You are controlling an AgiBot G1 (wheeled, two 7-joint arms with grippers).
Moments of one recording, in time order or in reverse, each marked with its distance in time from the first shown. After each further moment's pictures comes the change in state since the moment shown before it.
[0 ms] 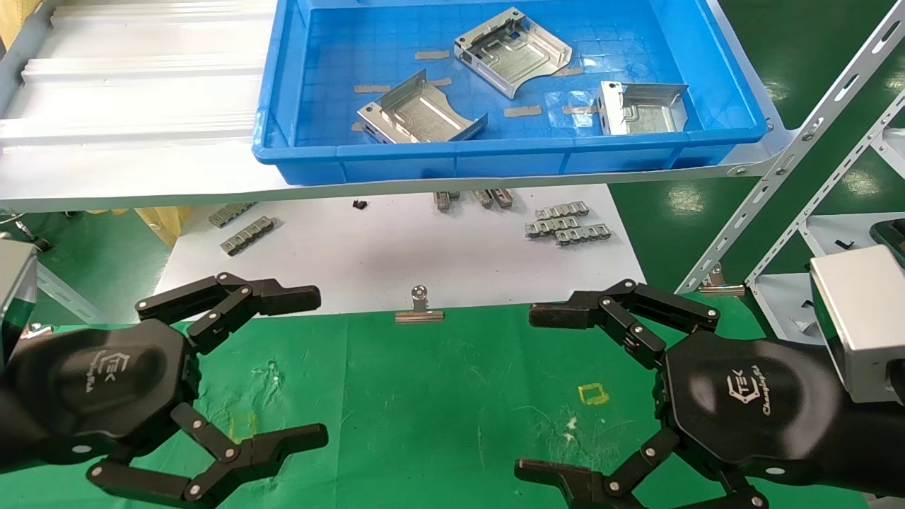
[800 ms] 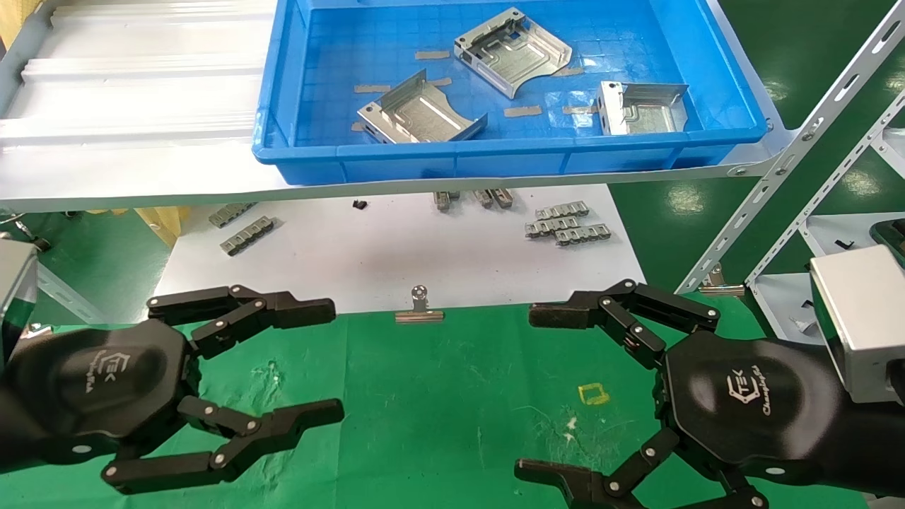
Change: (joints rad) left arm 0.000 0.000 0.000 0.000 0.000 0.000 0.000; right arm 0.000 0.000 0.000 0.000 0.000 0.000 0.000
